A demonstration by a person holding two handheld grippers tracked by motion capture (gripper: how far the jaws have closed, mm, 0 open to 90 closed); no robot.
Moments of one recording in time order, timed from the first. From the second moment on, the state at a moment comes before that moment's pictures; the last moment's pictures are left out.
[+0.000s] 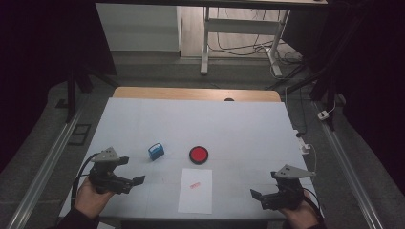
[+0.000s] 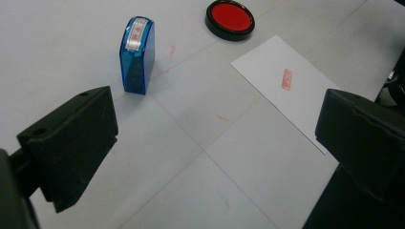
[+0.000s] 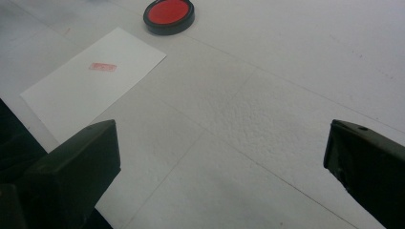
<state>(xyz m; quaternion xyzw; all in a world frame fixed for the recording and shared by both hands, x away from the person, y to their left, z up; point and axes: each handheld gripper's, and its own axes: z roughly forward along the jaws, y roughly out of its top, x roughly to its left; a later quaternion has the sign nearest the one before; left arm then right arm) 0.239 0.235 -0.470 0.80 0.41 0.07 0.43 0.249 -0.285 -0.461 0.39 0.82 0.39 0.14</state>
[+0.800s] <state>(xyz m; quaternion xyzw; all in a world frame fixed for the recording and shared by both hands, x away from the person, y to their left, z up) 0.198 0.253 -0.477 0.81 0.43 0.10 0.39 0.248 -0.287 -0.460 0.39 0.82 0.39 0.14</state>
